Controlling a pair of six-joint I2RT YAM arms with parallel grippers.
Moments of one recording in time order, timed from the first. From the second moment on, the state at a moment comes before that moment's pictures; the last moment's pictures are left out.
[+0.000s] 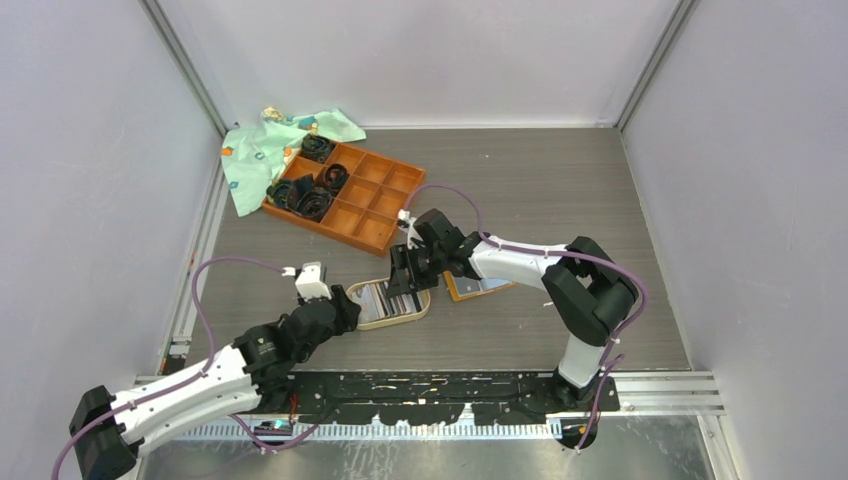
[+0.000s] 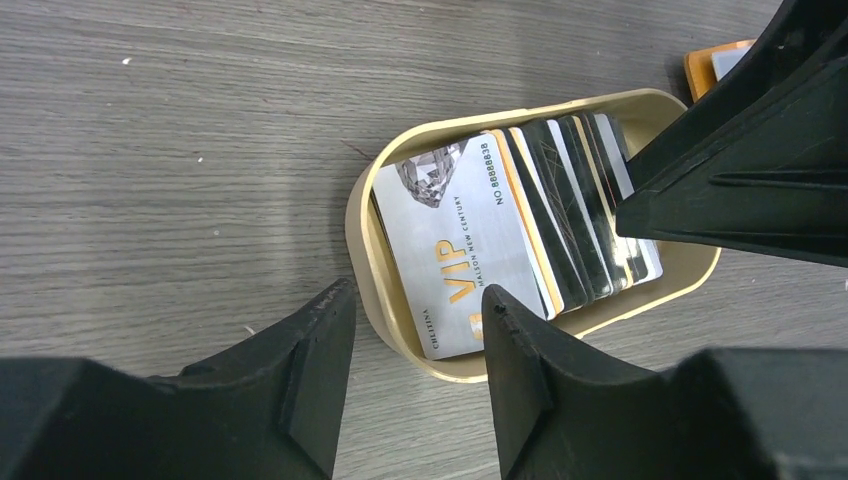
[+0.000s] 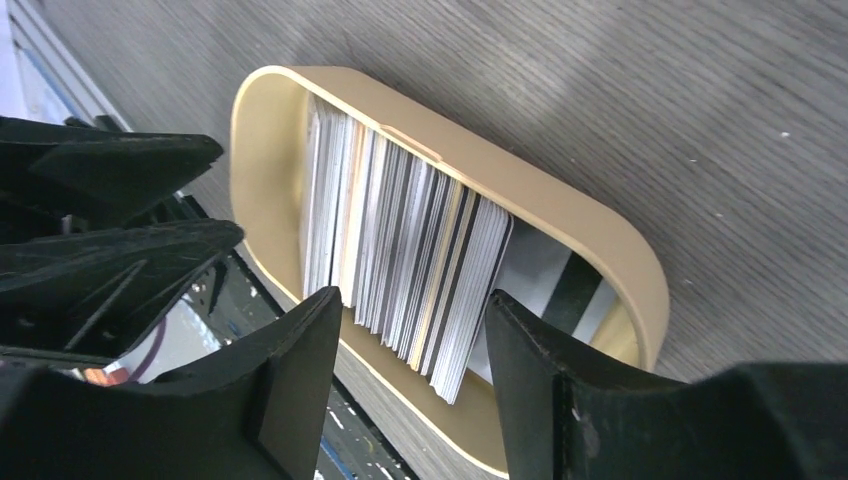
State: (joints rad) left arm -0.96 0.58 0.25 -0.33 -0.54 -0.84; right arm 0.81 1.75 1.03 -0.14 -0.41 0.55
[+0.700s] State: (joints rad) left arm -0.96 0.65 0.25 -0.27 -0.50 -0.84; right arm 0.80 1.84 1.02 -0.02 -0.58 0.67
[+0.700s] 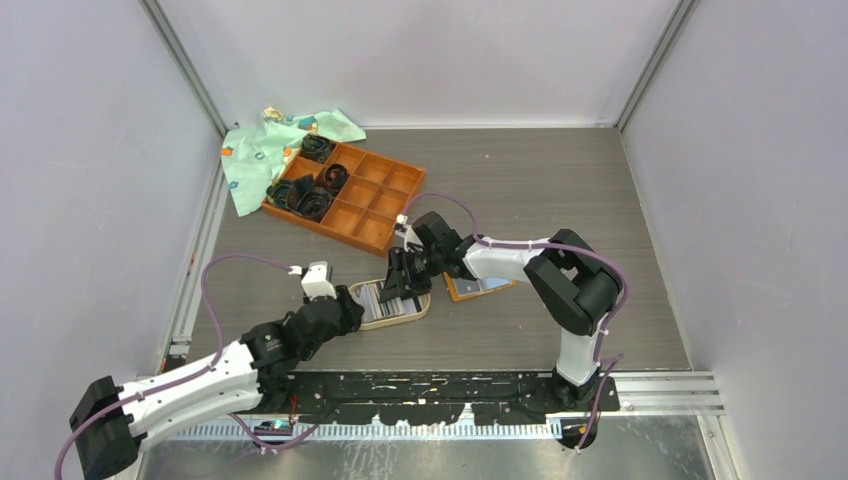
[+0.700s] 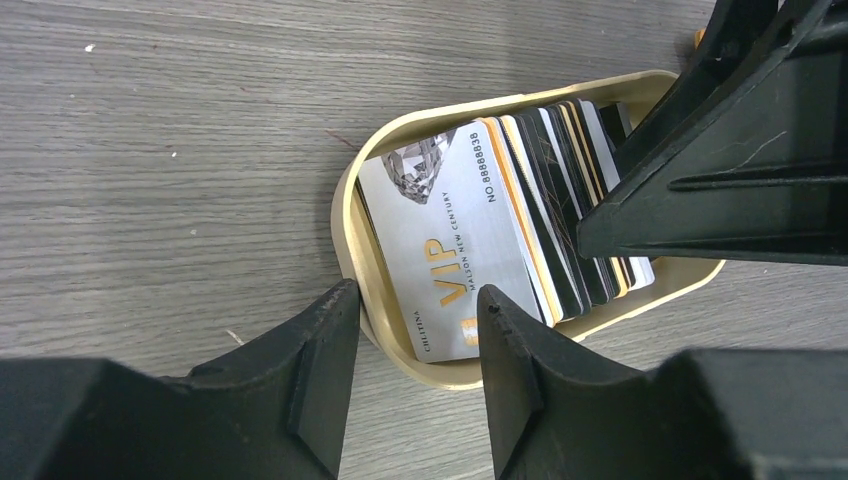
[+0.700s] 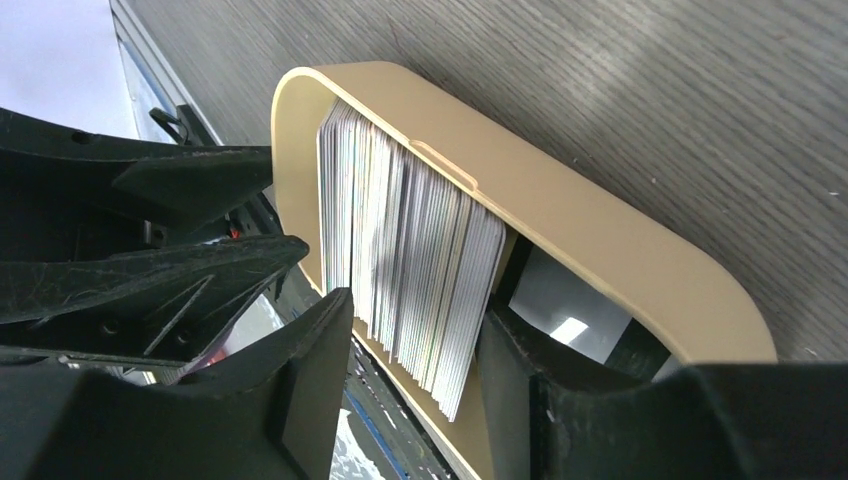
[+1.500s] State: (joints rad) left arm -0.96 0.66 0.24 -0.25 -0.50 -0.83; right arm 0.77 1.89 1.02 0.02 -0.69 0.73
